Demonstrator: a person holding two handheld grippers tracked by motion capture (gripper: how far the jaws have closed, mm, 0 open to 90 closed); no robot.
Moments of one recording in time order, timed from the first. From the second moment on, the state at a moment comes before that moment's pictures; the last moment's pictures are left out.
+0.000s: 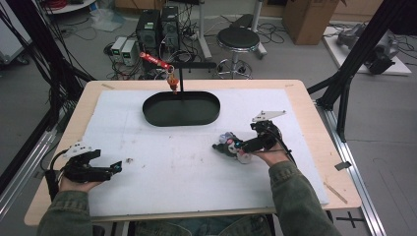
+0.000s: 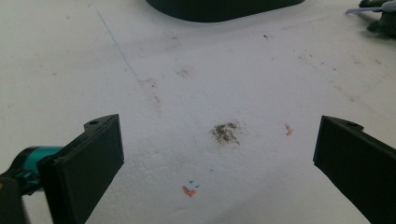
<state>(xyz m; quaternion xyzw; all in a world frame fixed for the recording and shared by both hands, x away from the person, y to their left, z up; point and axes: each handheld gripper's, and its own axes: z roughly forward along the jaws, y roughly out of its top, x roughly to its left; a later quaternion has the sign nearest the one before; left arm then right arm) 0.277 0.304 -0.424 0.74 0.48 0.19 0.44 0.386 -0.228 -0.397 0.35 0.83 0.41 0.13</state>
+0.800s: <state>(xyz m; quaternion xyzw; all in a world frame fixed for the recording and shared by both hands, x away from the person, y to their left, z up) 0.275 0.311 -0.424 0.73 0.48 0.21 0.44 0.379 -0.189 -0.432 0.30 0.90 0.29 0.11</state>
